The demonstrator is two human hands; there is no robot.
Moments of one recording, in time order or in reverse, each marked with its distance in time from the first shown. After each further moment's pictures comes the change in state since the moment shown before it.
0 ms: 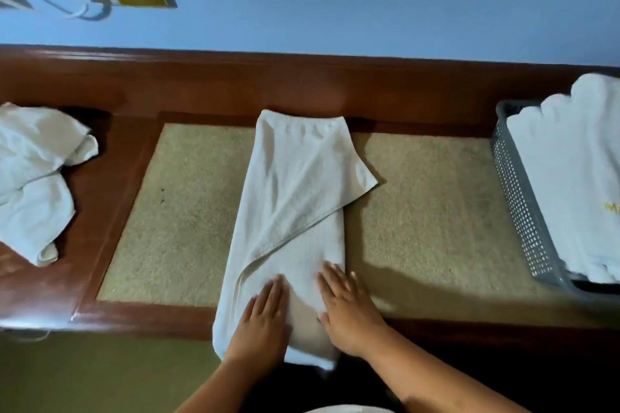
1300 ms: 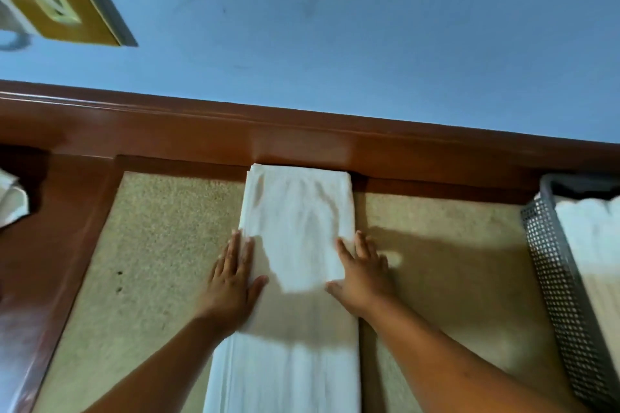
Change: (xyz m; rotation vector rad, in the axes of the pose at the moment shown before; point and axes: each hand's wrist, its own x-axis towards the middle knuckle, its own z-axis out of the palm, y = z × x) left_hand 0.238 -0.137 -0.105 -0.208 0.200 -0.103; right_hand 0.209 0.072 -0.156 0.140 -0.032 0.350
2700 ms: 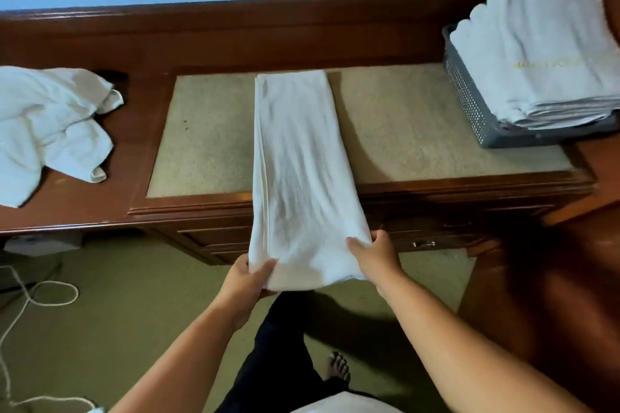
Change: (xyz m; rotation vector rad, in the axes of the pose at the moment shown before) left_hand -0.470 0.063 0.058 -1.264 -0.132 -0.550; right_hand -0.417 -0.004 0.249 1.139 0.320 0.394
